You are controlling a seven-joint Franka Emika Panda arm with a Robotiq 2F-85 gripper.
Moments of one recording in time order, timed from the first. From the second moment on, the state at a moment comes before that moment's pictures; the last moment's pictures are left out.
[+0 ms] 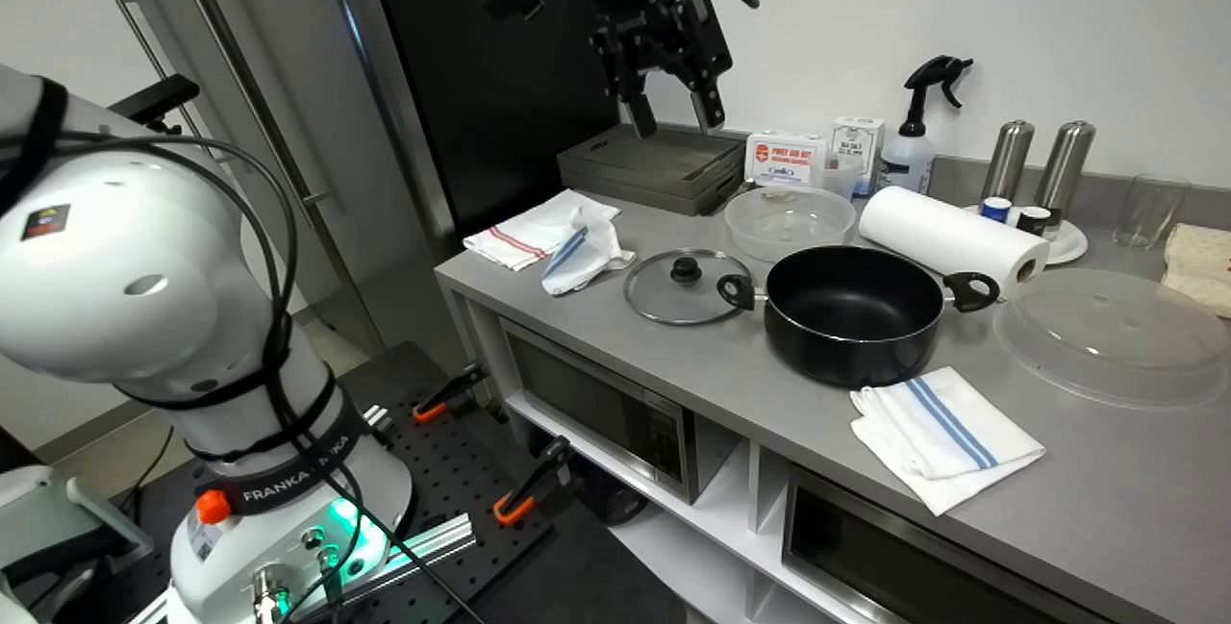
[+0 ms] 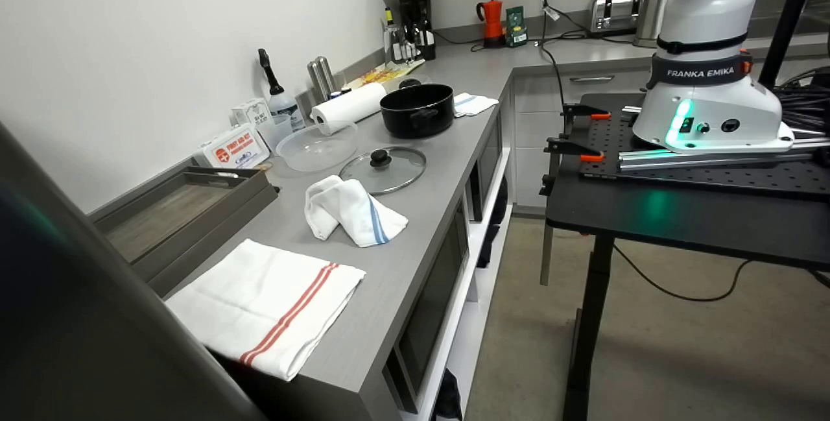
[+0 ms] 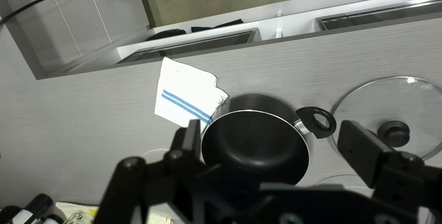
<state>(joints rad) -0.22 -0.59 -0.07 -2.59 -0.32 2.19 -0.02</state>
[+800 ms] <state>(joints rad) -0.20 -0.44 -0.08 -2.53 -0.31 2.25 -0.02</state>
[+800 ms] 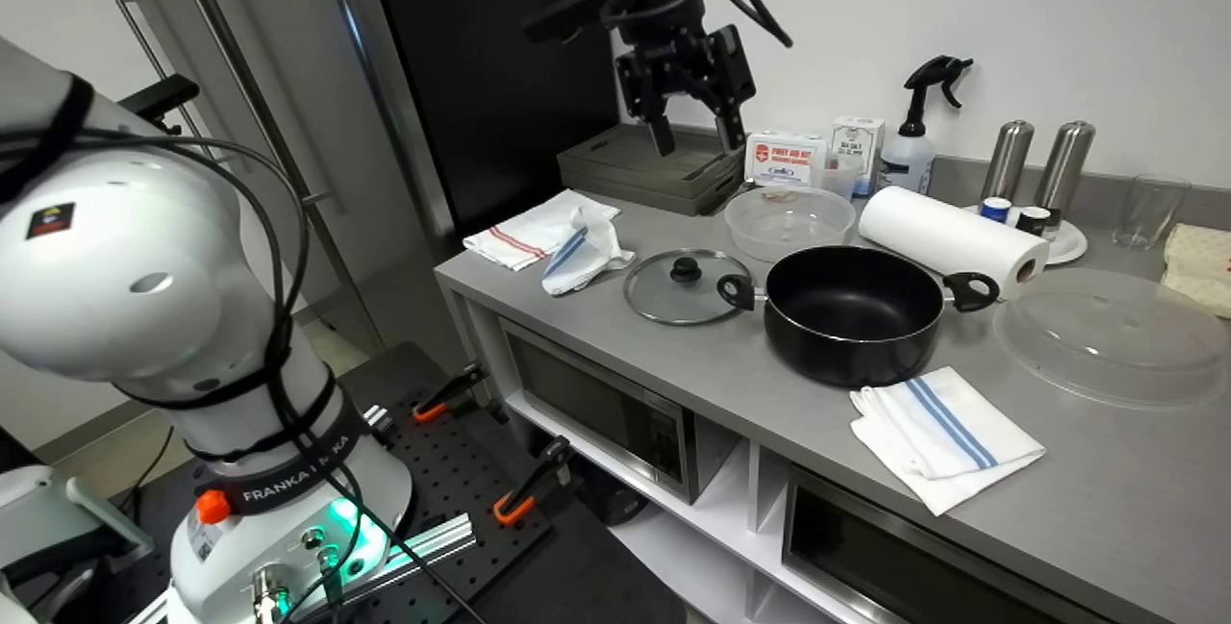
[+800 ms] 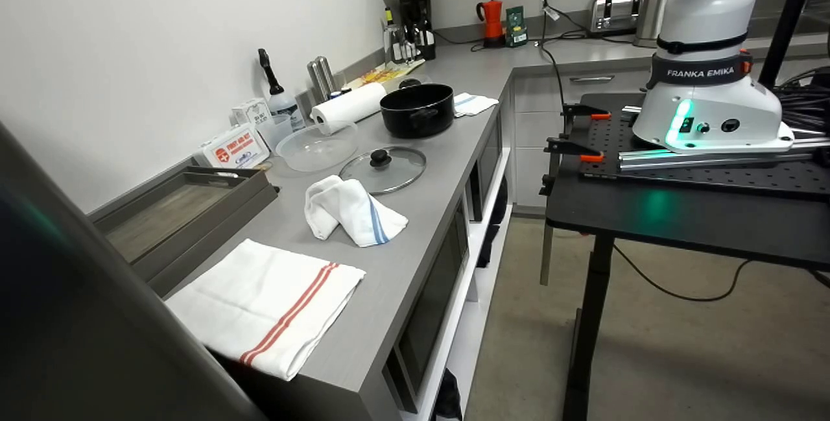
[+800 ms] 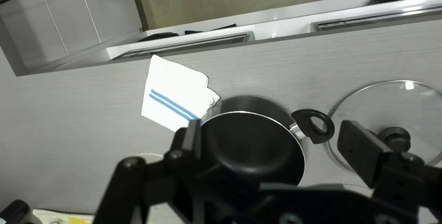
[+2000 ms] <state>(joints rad) -0.20 0.20 -0.12 -2.09 0.04 2.59 -0.62</state>
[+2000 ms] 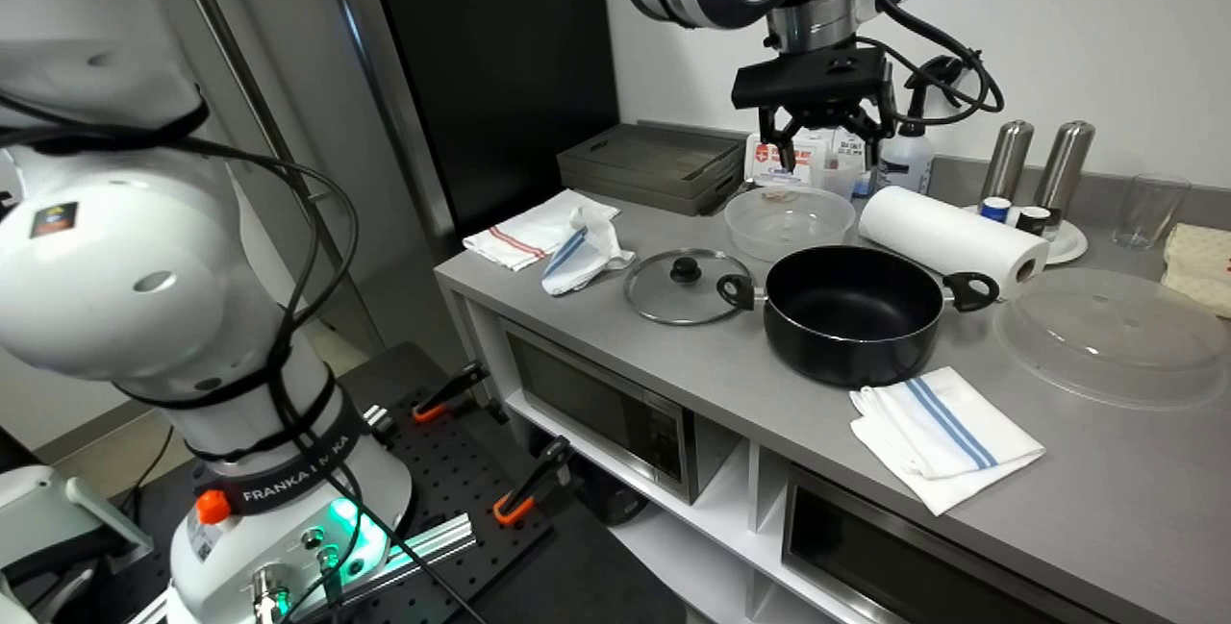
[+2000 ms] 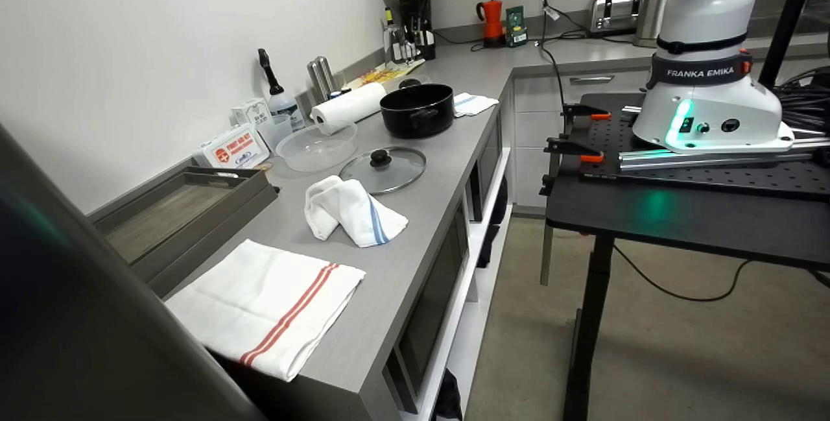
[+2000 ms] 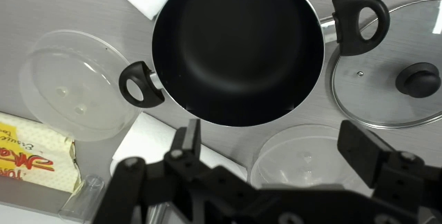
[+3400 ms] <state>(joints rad) -0.15 0.69 -0.01 -1.57 0.05 2.38 -0.33</state>
